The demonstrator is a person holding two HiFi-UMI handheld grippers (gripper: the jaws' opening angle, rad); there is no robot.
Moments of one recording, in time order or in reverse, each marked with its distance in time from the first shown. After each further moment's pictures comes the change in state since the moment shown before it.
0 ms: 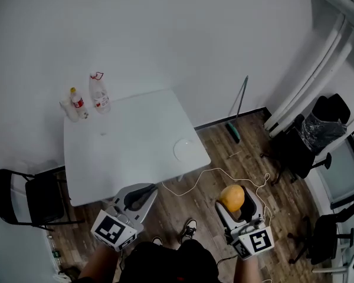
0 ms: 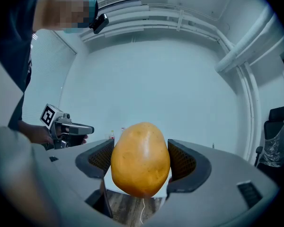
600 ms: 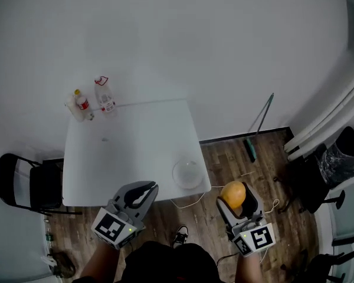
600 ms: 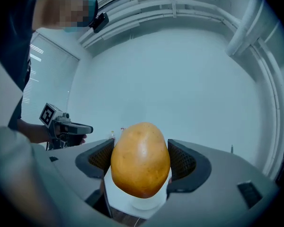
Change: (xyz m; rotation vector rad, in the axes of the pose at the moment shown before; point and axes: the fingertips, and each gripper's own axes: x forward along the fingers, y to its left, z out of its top) left arm 0.146 0.065 0.006 -0.050 0.032 0.214; right arm 0.138 -0.144 -0.007 0.034 -0.014 0.222
